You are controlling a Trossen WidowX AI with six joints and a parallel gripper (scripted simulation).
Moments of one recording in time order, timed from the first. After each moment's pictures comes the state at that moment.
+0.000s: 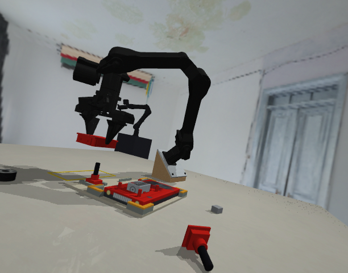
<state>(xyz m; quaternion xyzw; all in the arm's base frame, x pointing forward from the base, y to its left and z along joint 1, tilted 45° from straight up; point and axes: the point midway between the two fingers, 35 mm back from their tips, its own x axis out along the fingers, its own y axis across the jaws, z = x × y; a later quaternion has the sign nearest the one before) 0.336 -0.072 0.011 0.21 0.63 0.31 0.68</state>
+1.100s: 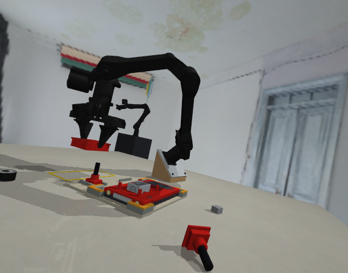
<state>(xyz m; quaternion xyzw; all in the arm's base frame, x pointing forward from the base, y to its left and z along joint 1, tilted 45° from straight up) 0.323 -0.093 -0.033 0.20 0.63 0.32 0.68</state>
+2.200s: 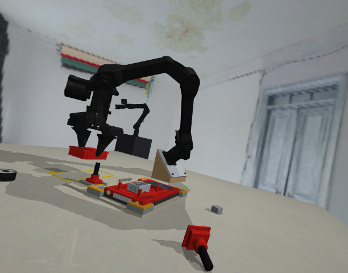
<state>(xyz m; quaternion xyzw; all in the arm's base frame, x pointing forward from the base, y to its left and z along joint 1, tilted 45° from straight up) 0.323 -0.074 -0.053 0.20 0.63 0.32 0.68</state>
